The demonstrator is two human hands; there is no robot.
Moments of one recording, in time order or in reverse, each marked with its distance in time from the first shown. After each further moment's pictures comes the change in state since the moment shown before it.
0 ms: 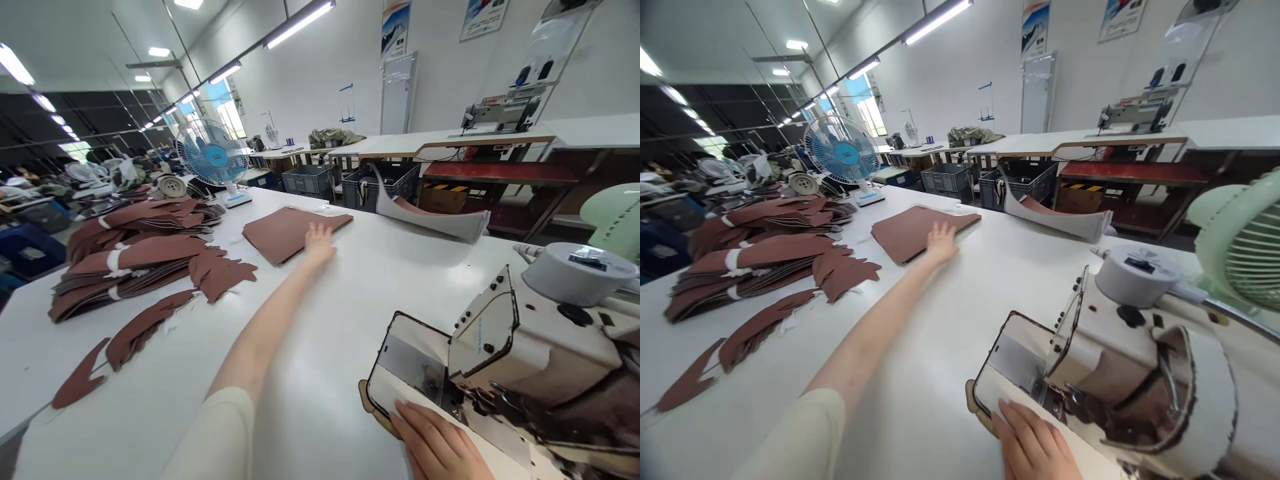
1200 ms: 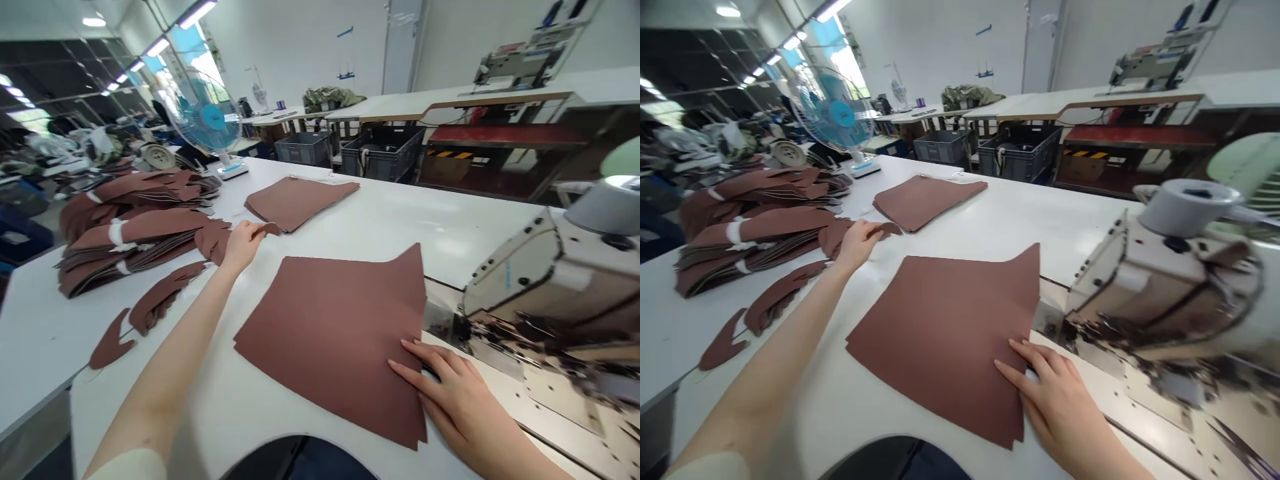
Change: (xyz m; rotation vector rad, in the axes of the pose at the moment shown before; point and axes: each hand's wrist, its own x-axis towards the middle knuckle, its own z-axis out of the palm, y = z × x) left_hand -0.135 -0.153 -0.084 -0.077 0.117 -0.062; right_hand 0.024 -0.018 -0.040 0.263 -0.161 0.168
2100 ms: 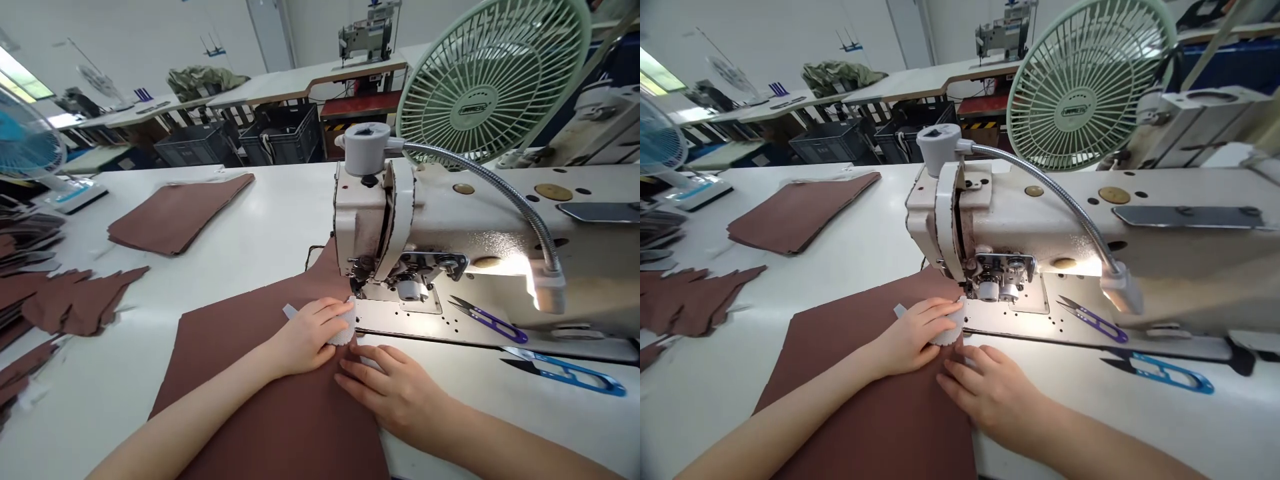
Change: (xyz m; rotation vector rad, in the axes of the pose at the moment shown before) left_hand -0.142 0.226 0.072 -0.414 -0.500 1.237; right_hand -0.055 -0.027 -0.009 0.059 0.192 0.060
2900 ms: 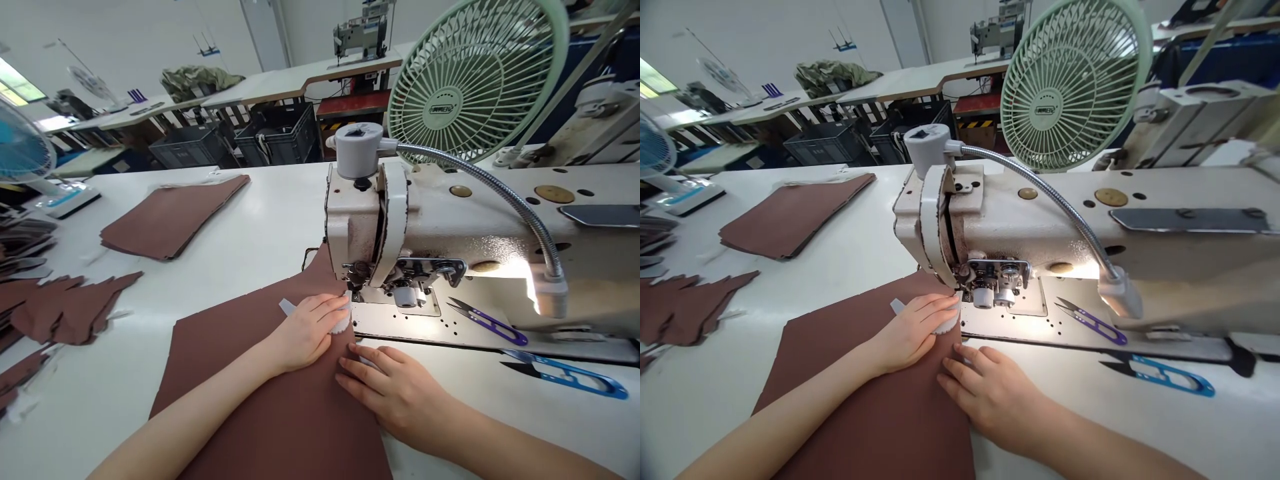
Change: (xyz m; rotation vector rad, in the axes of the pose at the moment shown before) left_hand 0.006 -0.008 -0.002 0.015 -0.019 -0.027; right_hand 0.003 0.006 -0.007 -0.012 -0.026 0.020
